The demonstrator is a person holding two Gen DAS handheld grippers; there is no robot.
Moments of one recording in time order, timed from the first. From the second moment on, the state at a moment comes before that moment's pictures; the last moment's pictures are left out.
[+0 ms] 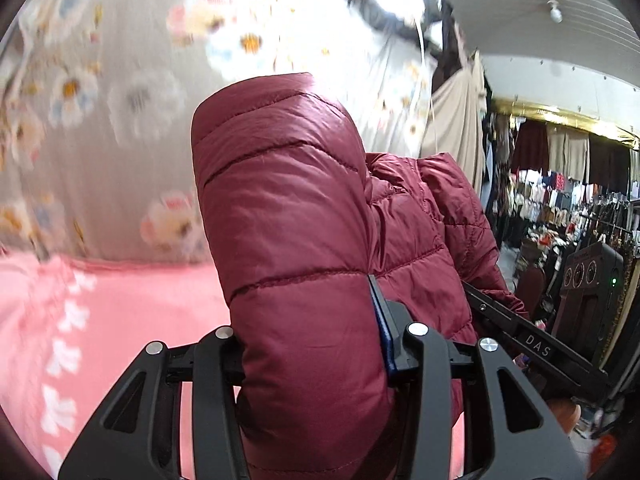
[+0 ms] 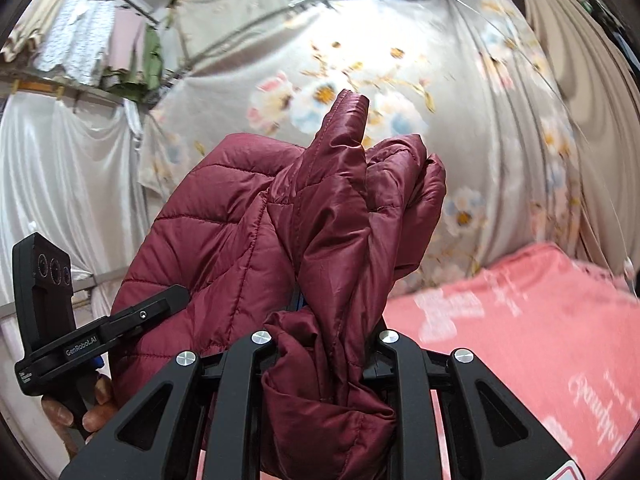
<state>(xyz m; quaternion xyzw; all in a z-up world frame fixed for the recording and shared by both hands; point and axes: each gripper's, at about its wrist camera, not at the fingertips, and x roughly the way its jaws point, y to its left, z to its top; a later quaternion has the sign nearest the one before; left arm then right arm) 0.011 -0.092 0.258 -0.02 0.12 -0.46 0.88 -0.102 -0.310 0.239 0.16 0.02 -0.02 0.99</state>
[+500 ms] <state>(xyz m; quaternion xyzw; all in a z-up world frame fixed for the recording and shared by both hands) 0.069 0.017 0.294 -0.03 0.02 -0.39 0.92 0.014 -0.229 0.271 0.13 -0.01 0.08 0.99</state>
